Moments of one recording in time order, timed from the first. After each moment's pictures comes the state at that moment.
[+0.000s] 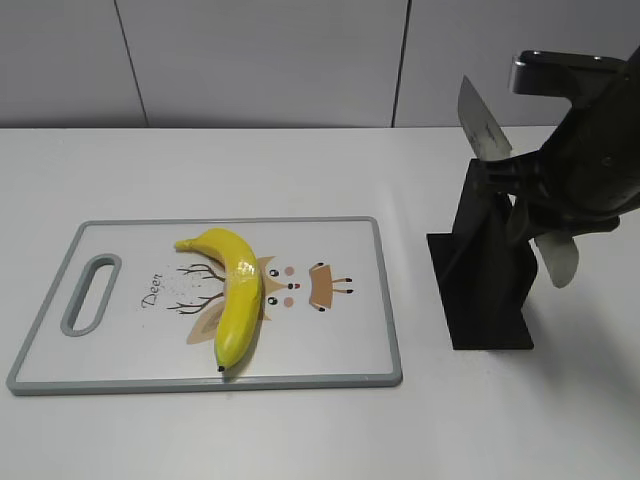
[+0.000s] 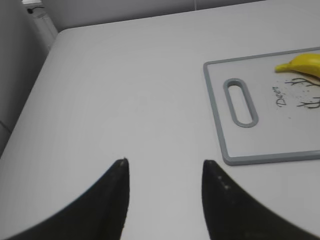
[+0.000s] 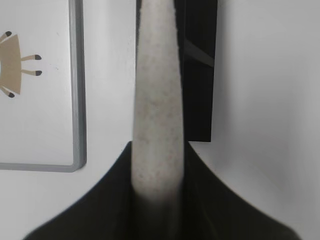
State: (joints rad) left arm -0.21 -0.01 -0.46 0.17 1.08 0.03; right arm 0.40 1.53 -1.02 -0.04 0.80 0.44
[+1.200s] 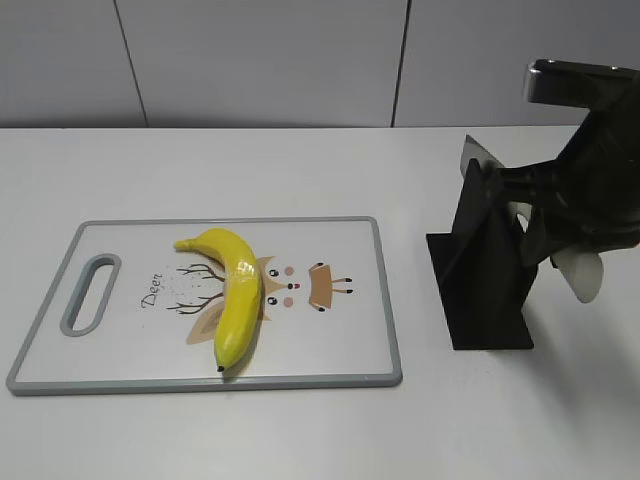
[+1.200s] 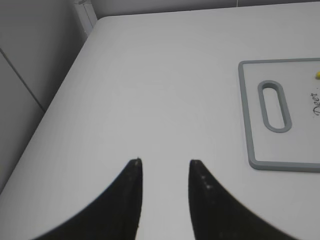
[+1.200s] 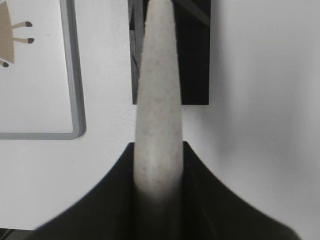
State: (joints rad) left arm -0.06 -0.01 -0.46 0.17 1.08 0.03; right arm 0.40 1.49 -1.02 0.01 0.90 0.43
